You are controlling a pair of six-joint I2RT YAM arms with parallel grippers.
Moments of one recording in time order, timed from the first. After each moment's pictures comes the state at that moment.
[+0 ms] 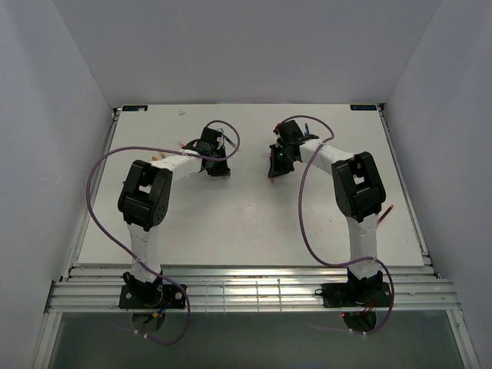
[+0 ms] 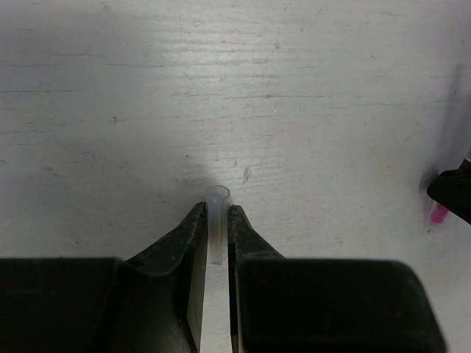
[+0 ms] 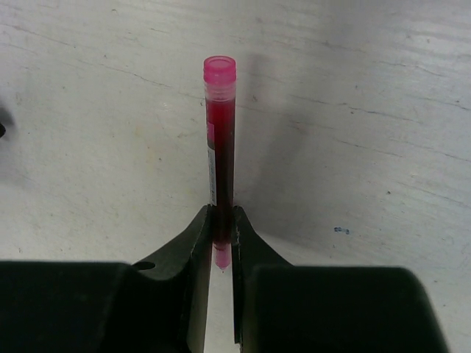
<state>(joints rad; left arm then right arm) -0.40 2.03 1.37 -0.27 0.07 -0.47 0.45 2.12 1.55 -0.47 -0.21 0.34</state>
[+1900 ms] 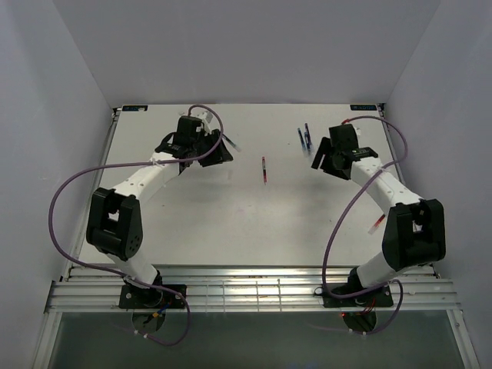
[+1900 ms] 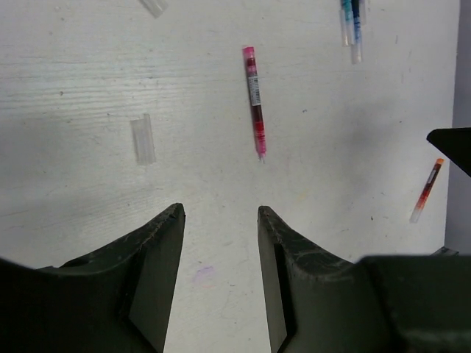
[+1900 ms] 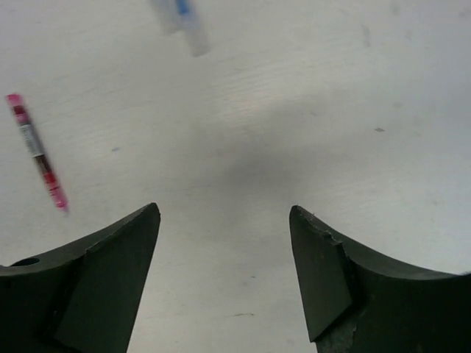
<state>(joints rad) -0.36 1.69 1.29 -0.30 0.26 -0.52 0.30 1.56 1.19 -0.49 0.18 0.47</state>
